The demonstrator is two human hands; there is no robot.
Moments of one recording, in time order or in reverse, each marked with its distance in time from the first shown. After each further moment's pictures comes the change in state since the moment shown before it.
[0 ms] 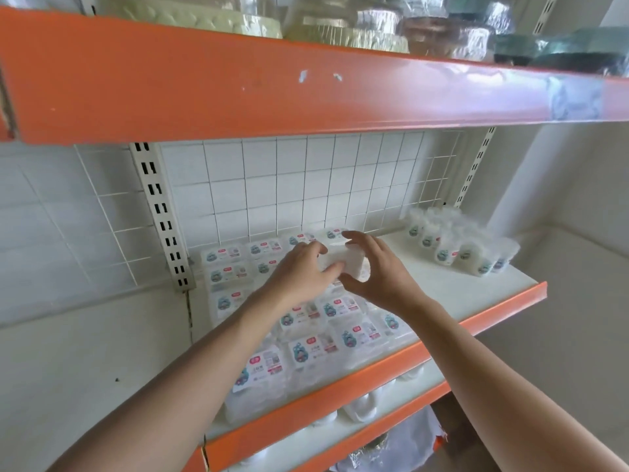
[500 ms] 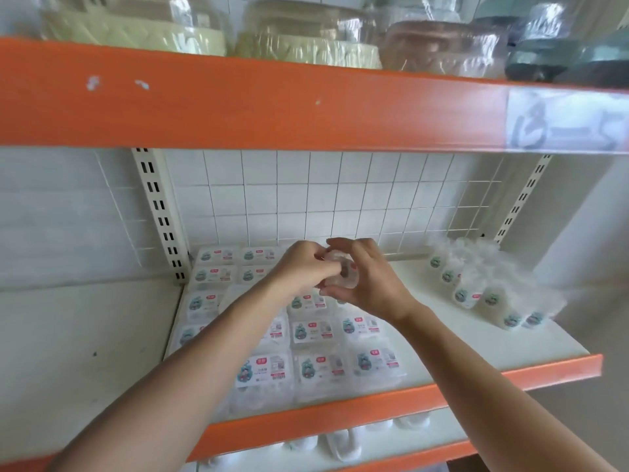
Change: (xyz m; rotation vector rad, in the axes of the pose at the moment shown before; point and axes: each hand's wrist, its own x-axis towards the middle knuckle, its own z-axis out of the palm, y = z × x) left_hand 0.044 0.055 0.016 -0.428 0.096 -0.317; right_hand 0.044 0.065 -0.013 0.159 -0.121 -0.307
